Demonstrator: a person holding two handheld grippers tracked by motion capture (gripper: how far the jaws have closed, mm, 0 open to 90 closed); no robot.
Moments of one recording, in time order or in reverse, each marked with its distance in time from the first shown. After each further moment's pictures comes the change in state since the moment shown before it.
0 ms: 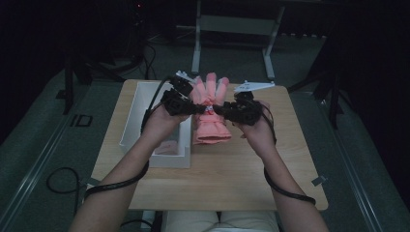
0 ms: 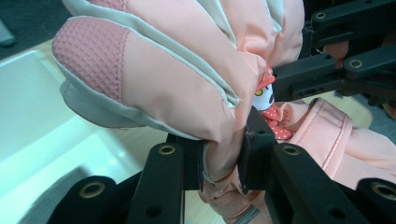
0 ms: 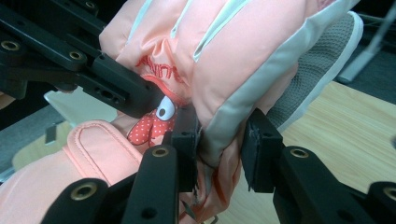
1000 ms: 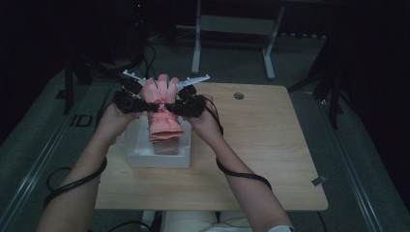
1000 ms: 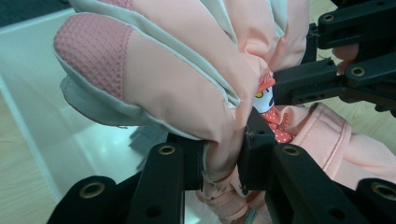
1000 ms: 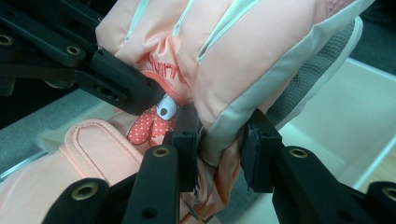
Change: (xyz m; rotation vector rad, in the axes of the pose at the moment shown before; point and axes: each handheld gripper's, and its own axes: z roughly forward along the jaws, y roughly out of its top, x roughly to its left) left arm 0.106 -0.061 -0.023 0.053 0.080 -0.142; right arm 0.049 0.028 0.134 0.082 0.078 -0.028
